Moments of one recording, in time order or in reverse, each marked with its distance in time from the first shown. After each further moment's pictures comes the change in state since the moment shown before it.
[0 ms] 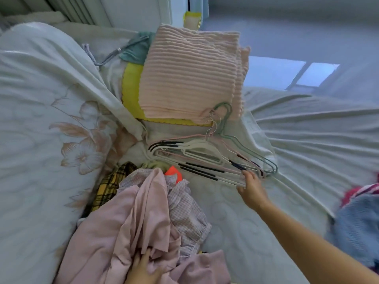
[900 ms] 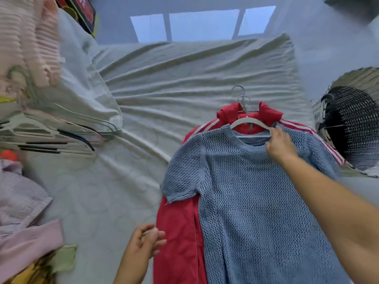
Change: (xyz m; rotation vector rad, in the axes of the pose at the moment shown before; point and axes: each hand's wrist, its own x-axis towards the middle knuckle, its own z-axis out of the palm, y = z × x) left_hand -0.322 0.481 0.273 -0.538 -0.244 -0.088; right_hand -0.012 0.572 -0.224 -0.092 0.231 0.288
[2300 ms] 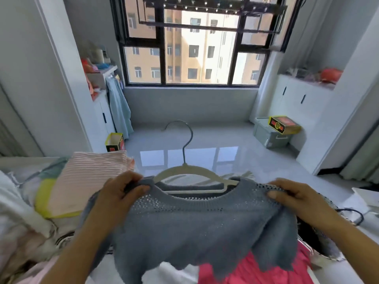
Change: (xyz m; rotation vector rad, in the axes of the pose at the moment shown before) left_hand -0.227 0.322 -0.229 0.518 0.176 1.386; right_hand -0.398 -0.175 -0.331 0.637 0.287 -0.739
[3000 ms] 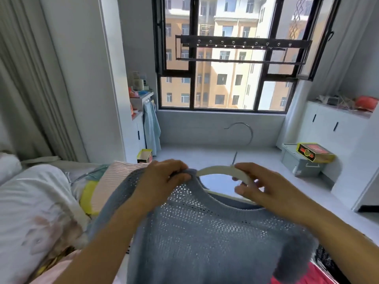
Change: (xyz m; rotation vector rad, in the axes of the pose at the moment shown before) left_hand -0.012 0.072 -0.027 0.108 0.011 0.227; right_hand -0.008 -0.116 0.029 -0.186 -0.151 -0.232
